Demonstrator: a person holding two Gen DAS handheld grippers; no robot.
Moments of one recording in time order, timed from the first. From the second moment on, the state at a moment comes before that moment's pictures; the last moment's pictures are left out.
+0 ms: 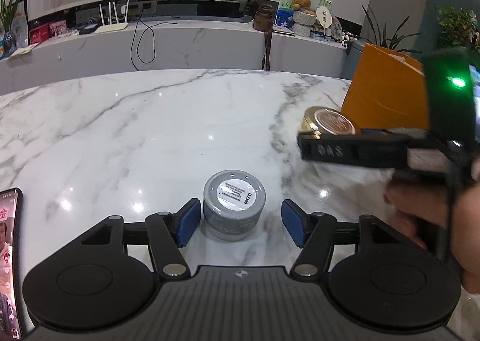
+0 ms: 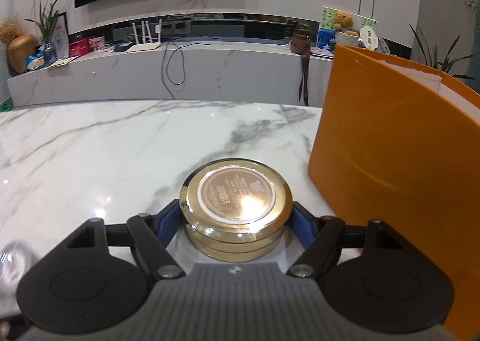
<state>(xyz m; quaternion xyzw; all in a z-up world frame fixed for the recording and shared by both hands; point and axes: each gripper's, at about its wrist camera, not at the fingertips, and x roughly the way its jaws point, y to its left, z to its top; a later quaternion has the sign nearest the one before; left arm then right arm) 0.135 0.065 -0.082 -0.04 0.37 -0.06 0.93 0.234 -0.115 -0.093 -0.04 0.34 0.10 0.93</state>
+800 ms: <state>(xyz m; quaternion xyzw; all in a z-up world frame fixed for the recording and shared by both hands) 0.105 0.057 -0.056 0.00 0.34 -0.06 0.94 0.155 -0.153 -0.076 -0.09 0.36 0.15 0.92</state>
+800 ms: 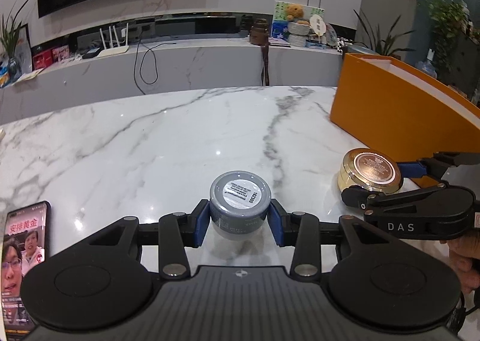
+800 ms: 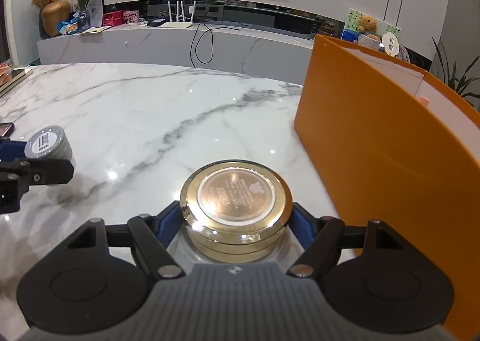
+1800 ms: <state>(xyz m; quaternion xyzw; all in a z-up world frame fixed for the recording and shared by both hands) 0.109 0.022 0.030 0.06 0.33 -0.08 0.94 0.134 -0.161 0.051 -0.13 0.23 0.30 0.92</state>
